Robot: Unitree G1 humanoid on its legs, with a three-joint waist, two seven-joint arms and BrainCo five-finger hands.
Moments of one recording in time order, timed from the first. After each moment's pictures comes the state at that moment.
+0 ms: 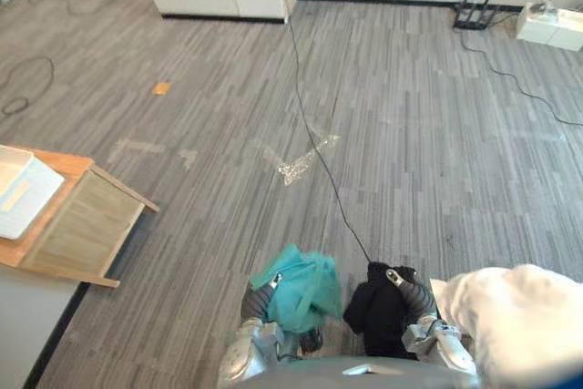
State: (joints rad) left arm 0.33 0.07 -0.32 0.41 -0.57 -0.30 0.09; right arm 0.32 -0.08 0.11 0.34 0.42 -0.17 0.21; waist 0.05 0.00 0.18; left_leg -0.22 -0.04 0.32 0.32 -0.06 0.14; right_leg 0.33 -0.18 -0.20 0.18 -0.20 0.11
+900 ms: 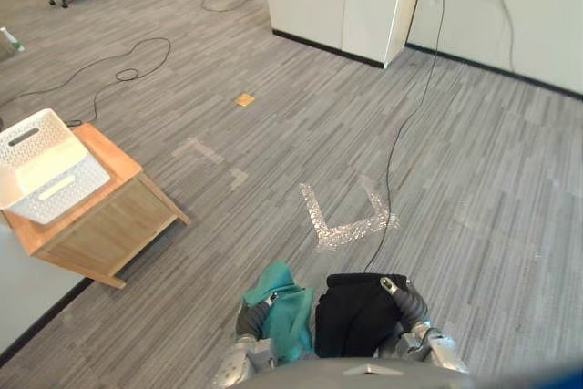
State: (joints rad) left arm 0.33 0.08 -0.31 0.48 -0.58 -0.26 0.11; right arm 0.31 -0.11 0.16 0.39 0.45 -0.19 0.18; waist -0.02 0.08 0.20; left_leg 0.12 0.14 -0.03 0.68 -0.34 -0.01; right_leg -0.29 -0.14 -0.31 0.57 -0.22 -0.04
